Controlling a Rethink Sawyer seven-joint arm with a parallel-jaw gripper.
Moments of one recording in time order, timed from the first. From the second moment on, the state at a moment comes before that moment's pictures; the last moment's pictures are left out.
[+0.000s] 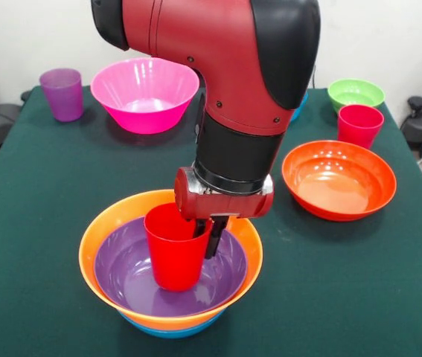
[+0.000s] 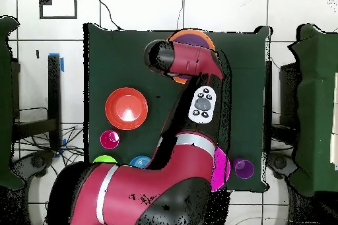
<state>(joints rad) -0.07 -0.23 -0.26 1.01 0.12 0.66 1.30</state>
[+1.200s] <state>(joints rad) -0.10 -0.23 -0.24 1.01 0.07 0.66 1.30</state>
